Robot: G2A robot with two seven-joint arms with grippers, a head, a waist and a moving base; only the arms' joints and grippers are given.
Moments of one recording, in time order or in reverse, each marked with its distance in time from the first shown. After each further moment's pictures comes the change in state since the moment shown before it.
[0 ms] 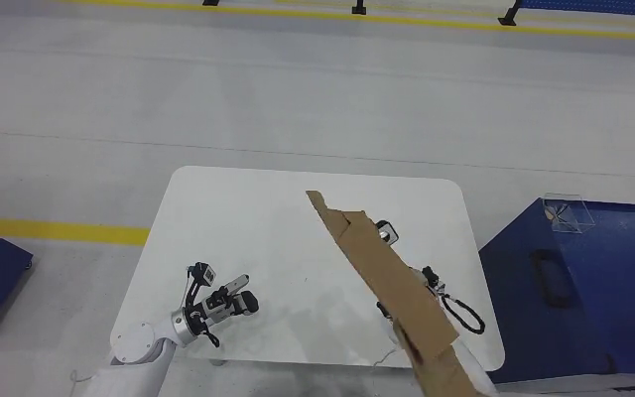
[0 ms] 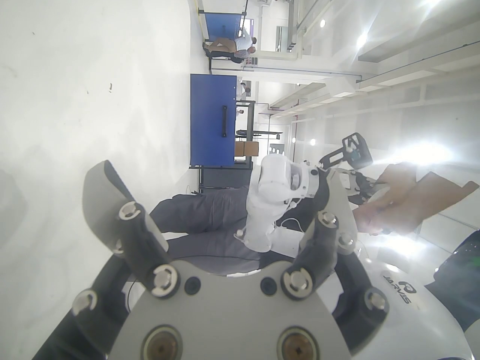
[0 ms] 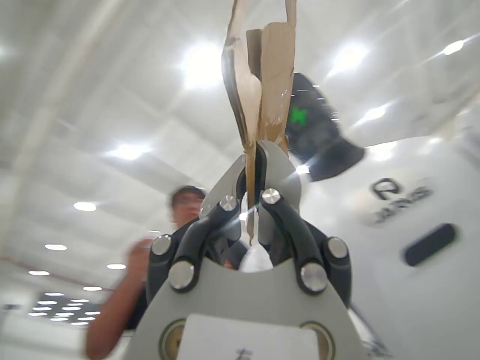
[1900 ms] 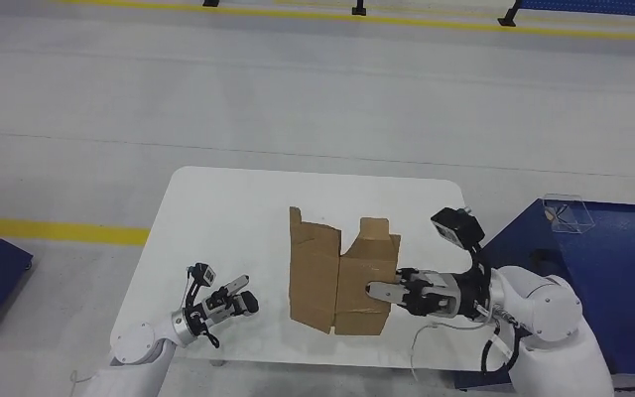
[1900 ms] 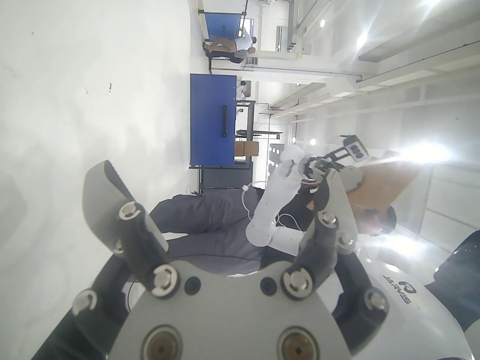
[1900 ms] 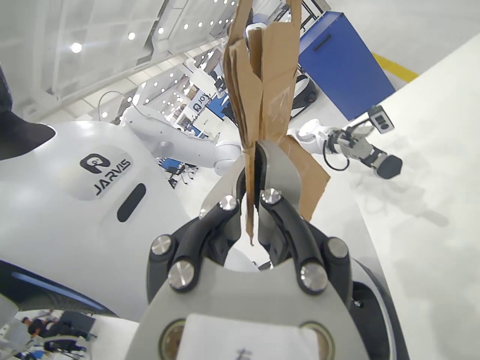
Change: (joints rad) left arm 0.000 0.000 0.000 0.000 0.000 0.000 0.000; right arm -0.084 0.161 0.404 -0.372 -1.058 -0.272 -0.215
